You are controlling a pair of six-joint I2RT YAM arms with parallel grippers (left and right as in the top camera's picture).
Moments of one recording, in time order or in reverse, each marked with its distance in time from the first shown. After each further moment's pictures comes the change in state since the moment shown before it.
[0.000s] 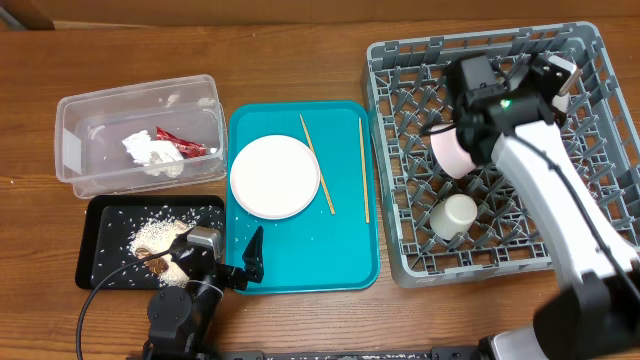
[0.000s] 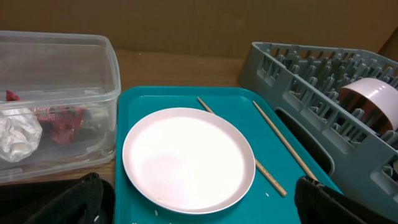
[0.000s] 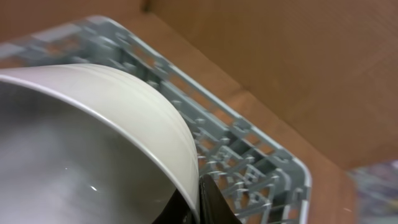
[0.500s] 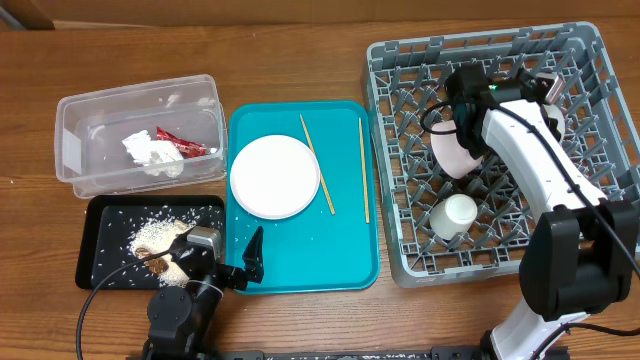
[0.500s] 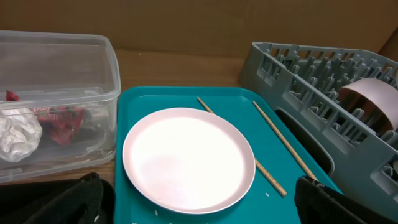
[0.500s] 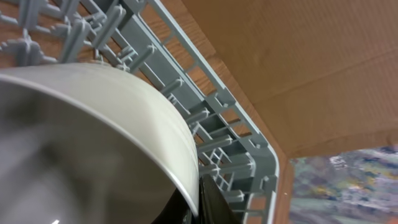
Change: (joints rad) left arm 0.000 0.000 0.000 0.000 0.000 0.000; right arm -0.075 0.201 -0.006 -0.095 0.004 -0.068
